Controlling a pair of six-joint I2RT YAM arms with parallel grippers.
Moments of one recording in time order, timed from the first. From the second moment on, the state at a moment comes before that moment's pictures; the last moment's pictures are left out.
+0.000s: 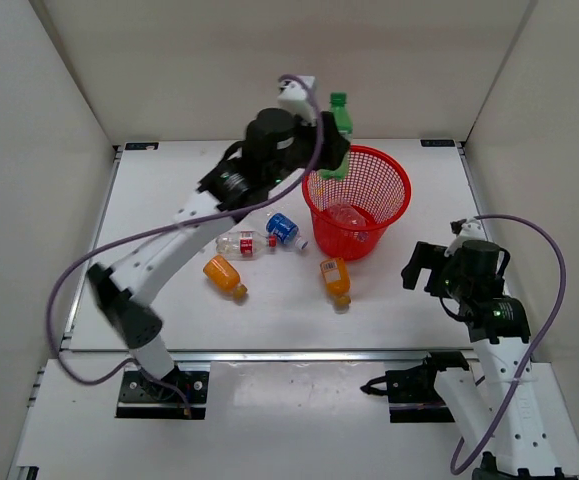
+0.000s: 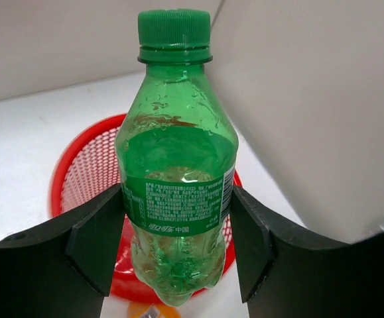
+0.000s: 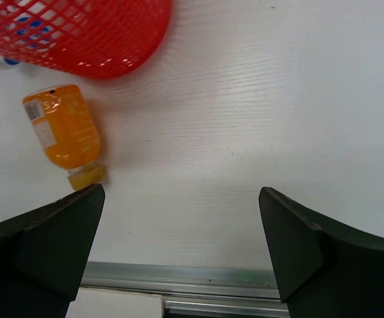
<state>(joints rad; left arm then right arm) -0.81 1.64 1.86 -0.35 -0.15 -0.38 0.02 0.61 0.76 -0.83 -0.08 0.21</state>
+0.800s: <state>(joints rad) -0.74 1.07 1.20 -0.50 -0.18 -0.46 0.75 1.06 0.70 -0.45 0.04 0.18</state>
